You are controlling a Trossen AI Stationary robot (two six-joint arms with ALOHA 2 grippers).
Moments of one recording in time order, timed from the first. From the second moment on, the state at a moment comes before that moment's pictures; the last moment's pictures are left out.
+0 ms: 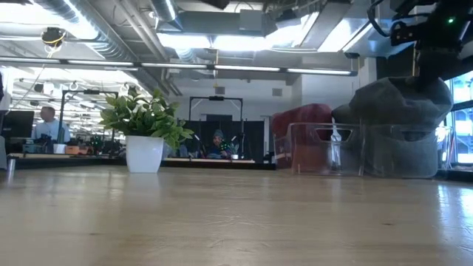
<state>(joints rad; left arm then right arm) -0.21 1.42 1.35 -0.58 -0.65 -0.10 -0.06 0.90 0.91 -1.54 0.69 0.52</state>
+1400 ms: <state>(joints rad) -0.78 1.38 1.03 -1.24 0.02 -2.02 -0.02 1.03 1.21 -1.04 0.51 0.28</state>
